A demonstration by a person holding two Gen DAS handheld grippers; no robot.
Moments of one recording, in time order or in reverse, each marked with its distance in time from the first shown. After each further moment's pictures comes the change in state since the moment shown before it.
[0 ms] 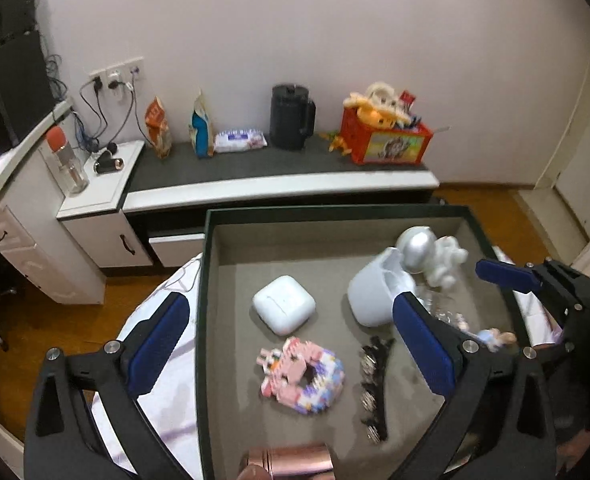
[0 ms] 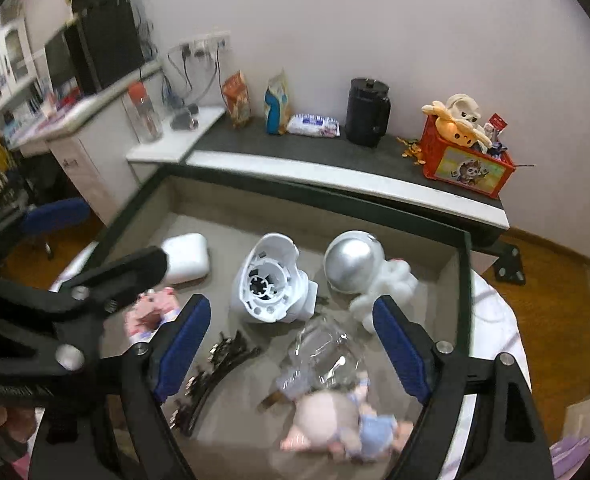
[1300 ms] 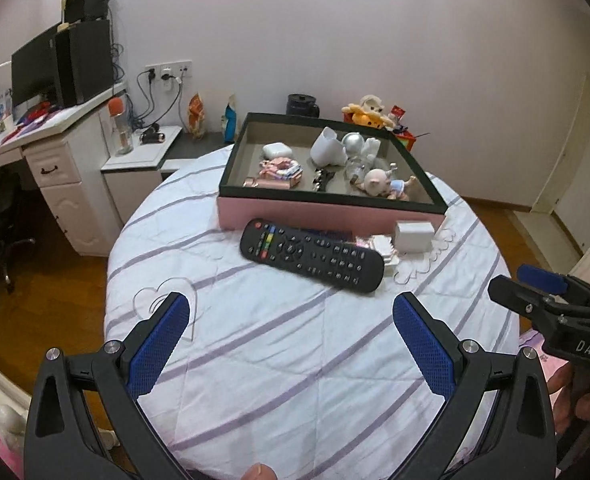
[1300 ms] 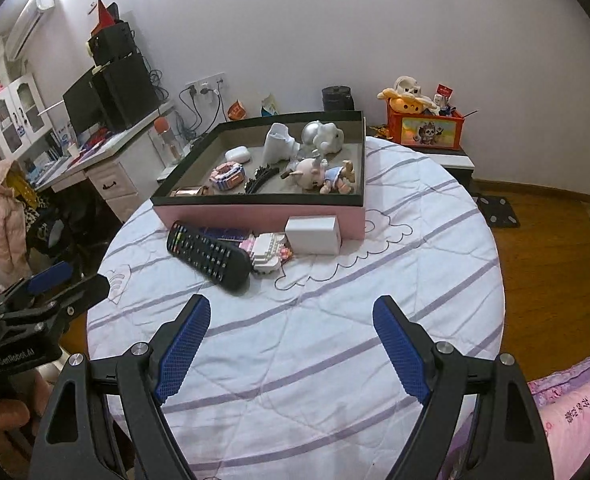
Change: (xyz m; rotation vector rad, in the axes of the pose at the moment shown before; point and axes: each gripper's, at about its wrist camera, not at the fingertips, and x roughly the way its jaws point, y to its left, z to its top) left arm -0.178 -0.046 -0.221 -0.084 -0.097 0.049; right arm -0.170 0.001 -0.214 0.161 -0.124 0.054
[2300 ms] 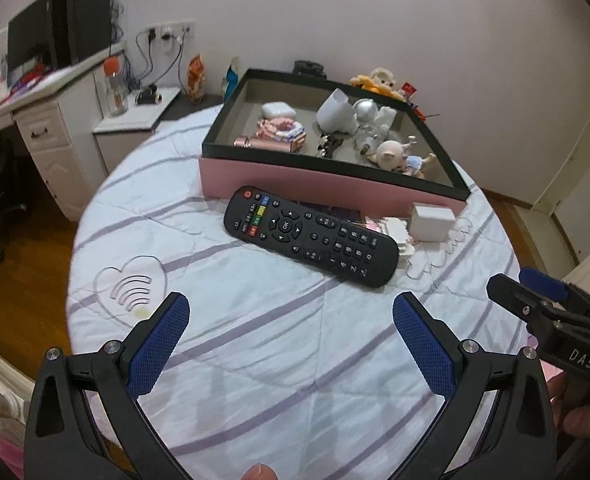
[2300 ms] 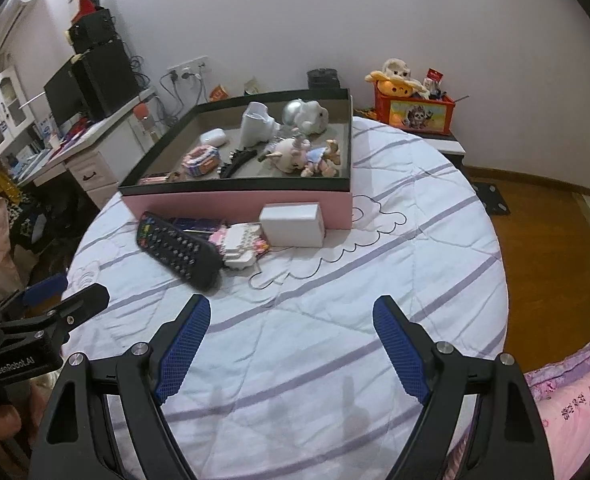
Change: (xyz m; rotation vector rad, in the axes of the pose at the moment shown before) left arm 0.057 0.004 0.003 -0.080 0.128 -0.021; right arm 0.034 -0.012 0.006 0.022 0.062 -0.060
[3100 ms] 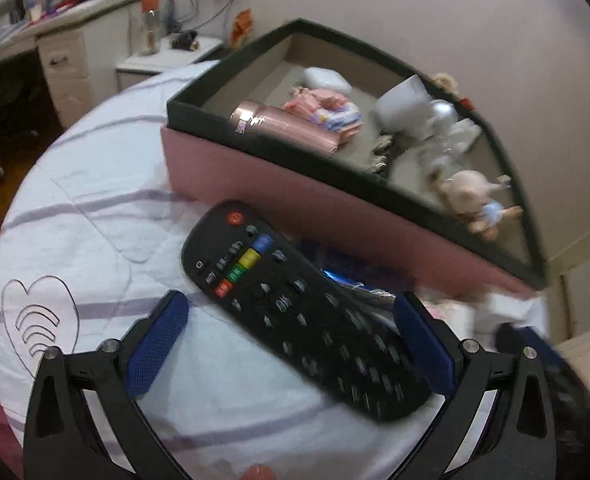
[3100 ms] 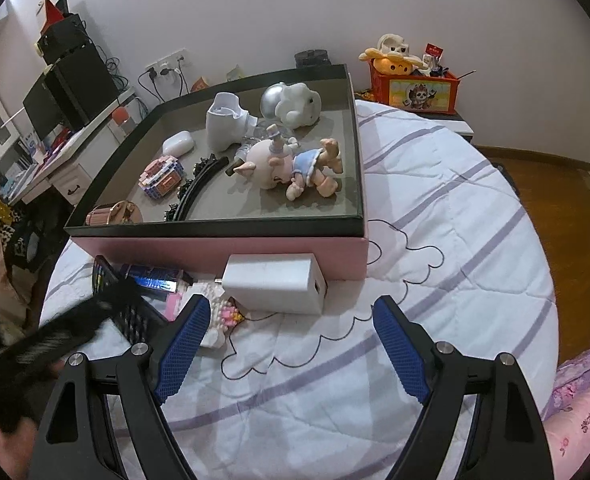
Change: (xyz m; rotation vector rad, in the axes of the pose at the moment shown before) left arm 0.101 -0.001 0.038 -0.208 0.054 0.108; right arm 0.076 -0.014 0.041 0.068 0.054 0.019
